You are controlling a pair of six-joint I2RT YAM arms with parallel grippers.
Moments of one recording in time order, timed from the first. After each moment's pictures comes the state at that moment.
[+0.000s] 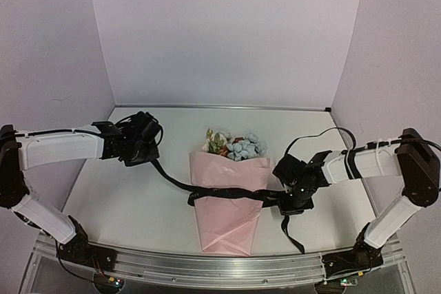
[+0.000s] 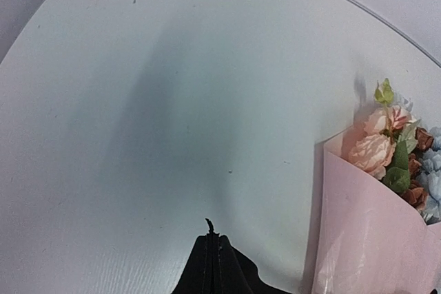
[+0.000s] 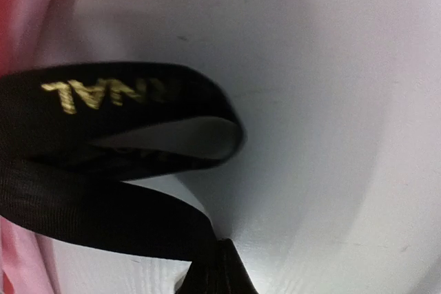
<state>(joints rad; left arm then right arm) -0.75 1.44 0.99 -0.54 -0.51 -0.92 0.82 1.59 0.81 -0.63 0.04 0.70</state>
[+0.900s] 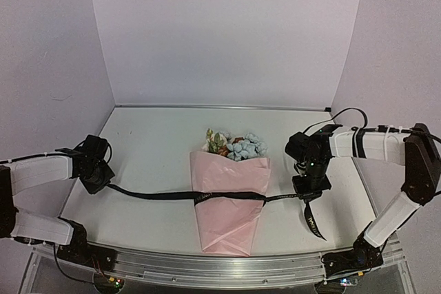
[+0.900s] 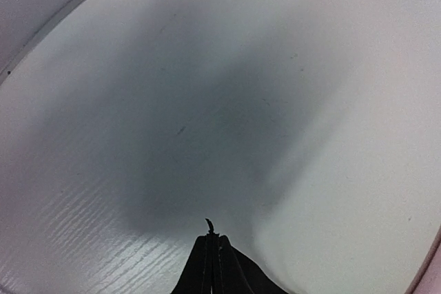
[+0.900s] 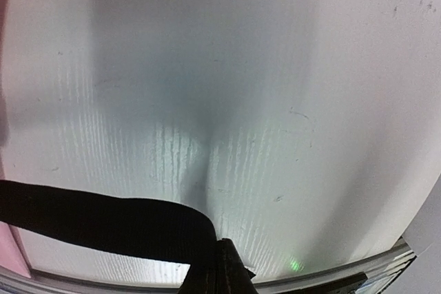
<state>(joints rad) -0.25 1.18 0.56 -0.50 -0.29 -0.98 0.64 1.59 1.04 -1.07 0.07 0.52</state>
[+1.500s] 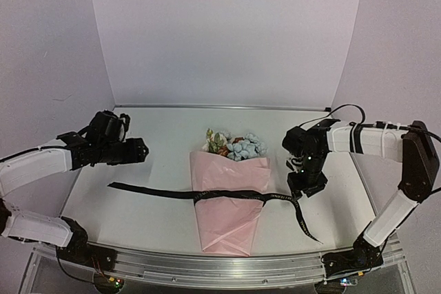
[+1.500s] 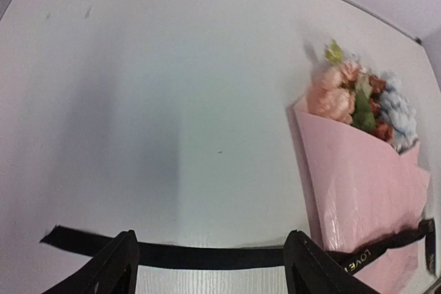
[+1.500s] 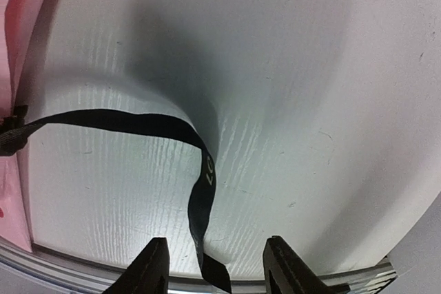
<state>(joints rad) -0.54 1.14 0.77 -0.40 -0.12 -0.54 0.64 1.63 1.11 -1.09 0.02 0.38</state>
